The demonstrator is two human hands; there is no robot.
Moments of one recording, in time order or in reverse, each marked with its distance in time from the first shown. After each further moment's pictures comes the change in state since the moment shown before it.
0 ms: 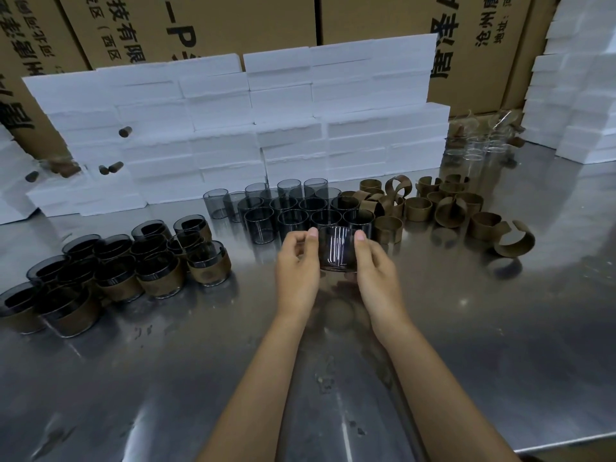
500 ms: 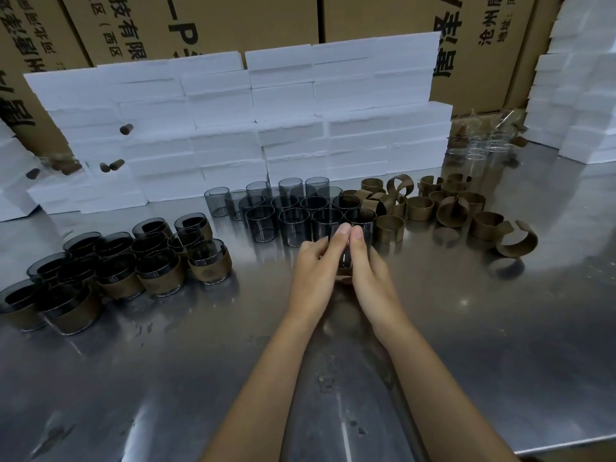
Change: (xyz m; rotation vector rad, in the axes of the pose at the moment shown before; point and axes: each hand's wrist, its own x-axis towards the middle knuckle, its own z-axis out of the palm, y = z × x) left_hand -0.011 0.006 0.007 0.061 -0.243 -0.064; right_hand -0.011 -0.008 -0.001 -0.094 -0.151 -0.006
